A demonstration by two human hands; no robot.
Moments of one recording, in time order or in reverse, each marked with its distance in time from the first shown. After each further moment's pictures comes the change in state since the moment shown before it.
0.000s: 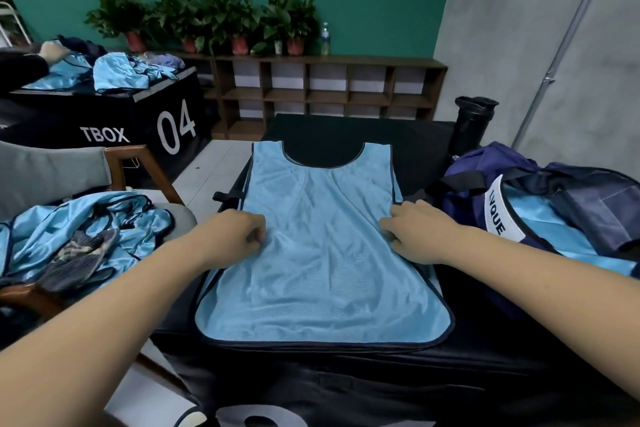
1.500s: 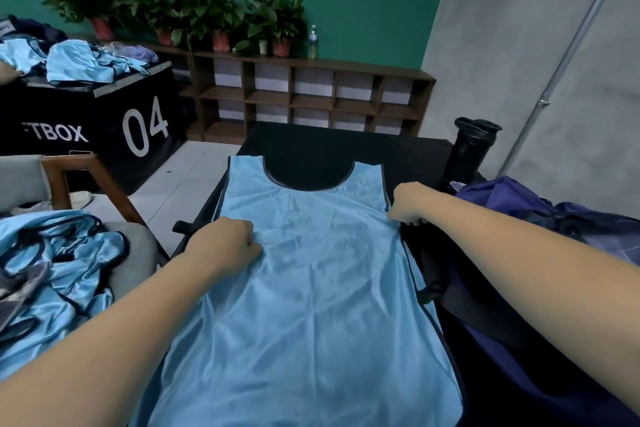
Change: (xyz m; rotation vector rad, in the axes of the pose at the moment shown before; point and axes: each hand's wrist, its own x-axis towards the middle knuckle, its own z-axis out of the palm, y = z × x) left_hand 0.106 -0.005 0.022 -0.018 0.101 -0.303; right_hand 0.137 0.097 -0.017 0.376 -0.251 0.549
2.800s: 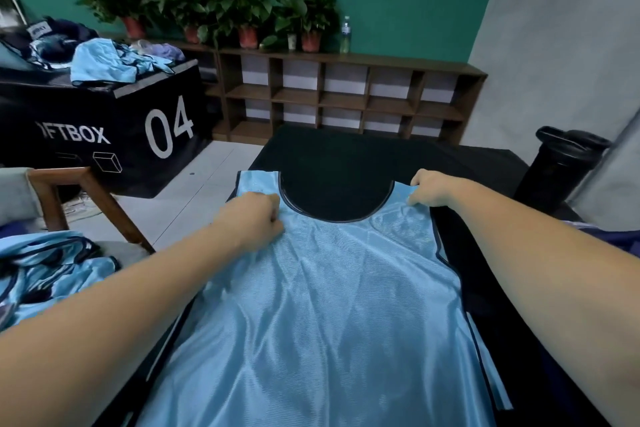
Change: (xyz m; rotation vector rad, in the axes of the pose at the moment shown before) left_hand 0.159 -0.010 0.008 -0.023 0.077 0.041; right_hand 0.209 -0.005 -0.011 0.253 0.018 -0.086
